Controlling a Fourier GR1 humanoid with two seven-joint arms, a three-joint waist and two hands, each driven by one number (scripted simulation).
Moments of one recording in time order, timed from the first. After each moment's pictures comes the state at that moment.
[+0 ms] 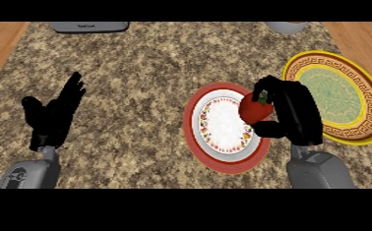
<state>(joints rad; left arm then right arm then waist) -0.13 0.28 0.03 -1.41 0.11 0.08 0.15 -0.21 -0.11 0.15 -1.69 1.06 -0.04 0.11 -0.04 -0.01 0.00</state>
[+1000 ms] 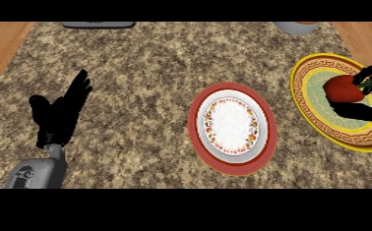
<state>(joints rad) -0.15 0.24 0.03 -1.43 0.07 0.05 0.17 -0.25 -0.32 -0.35 -1.48 0.75 -0.11 0.01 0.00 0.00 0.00</state>
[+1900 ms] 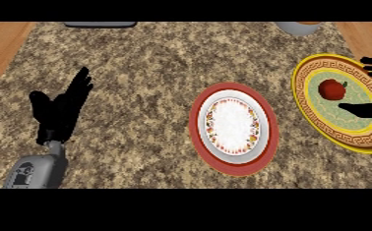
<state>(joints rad) -0.17 0.23 0.04 -1.42 0.06 0.03 0.18 -0.45 -0.53 -0.46 -0.80 0.61 -0.03 -0.43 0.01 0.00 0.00</state>
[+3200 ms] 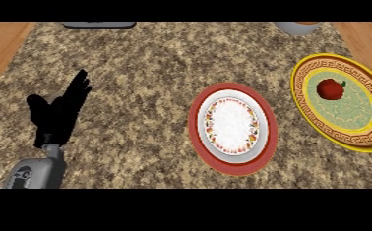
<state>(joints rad) -0.15 0.22 0.07 -1.43 0.04 0.00 0.18 -0.40 -0.67 -0.67 -0.74 0.06 0.53 -0.47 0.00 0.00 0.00</state>
